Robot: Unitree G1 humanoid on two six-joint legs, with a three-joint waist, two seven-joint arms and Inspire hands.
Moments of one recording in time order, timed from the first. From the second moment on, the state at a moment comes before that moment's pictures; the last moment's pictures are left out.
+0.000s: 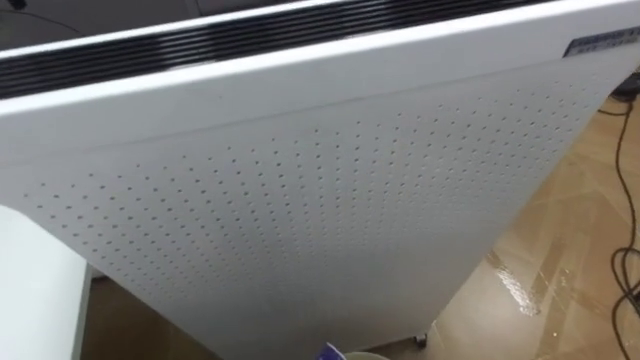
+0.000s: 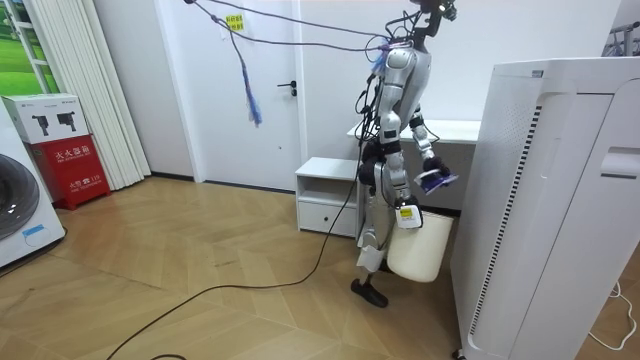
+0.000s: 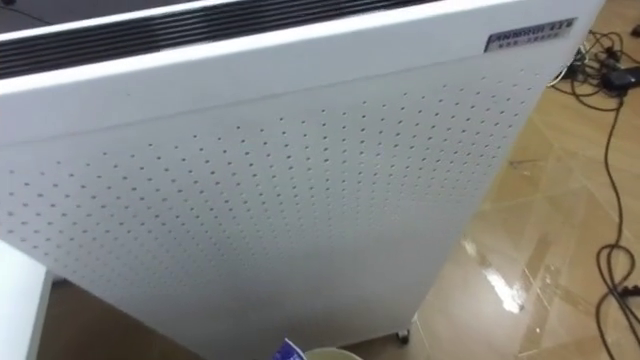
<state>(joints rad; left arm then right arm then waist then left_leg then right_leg) -0.02 0.21 -0.42 0.80 -0.98 -0.01 -0.47 -0.14 -0.24 0.32 1.12 0.25 -0.05 0.08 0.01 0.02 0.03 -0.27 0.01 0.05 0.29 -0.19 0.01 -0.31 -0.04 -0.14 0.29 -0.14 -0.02</state>
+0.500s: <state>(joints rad) -0.06 0.19 -0.44 0.94 -0.99 -0.04 -0.47 -0.14 -0.23 0.37 1.11 0.28 -0.05 0.08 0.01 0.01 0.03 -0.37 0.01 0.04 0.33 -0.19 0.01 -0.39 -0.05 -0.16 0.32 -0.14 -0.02</state>
